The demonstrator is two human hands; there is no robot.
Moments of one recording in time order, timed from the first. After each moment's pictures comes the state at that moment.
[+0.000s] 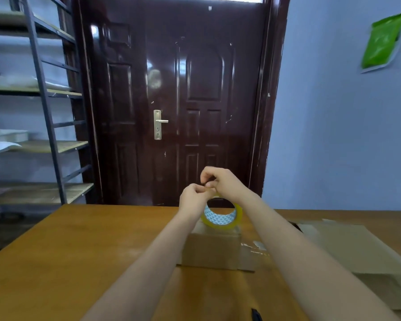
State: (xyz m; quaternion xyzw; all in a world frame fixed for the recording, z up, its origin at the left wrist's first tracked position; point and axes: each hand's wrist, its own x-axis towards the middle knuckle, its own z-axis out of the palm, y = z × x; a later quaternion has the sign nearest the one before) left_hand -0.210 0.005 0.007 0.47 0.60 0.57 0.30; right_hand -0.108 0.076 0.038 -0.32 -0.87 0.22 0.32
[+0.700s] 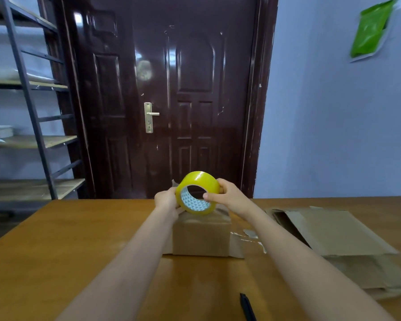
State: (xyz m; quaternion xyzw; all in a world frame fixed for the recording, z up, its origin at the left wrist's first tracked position) left_hand -0.228 0.015 -0.010 0.18 0.53 0.68 0.47; right_hand -0.065 0.062 -0.012 -0.34 -0.76 0.44 0.35
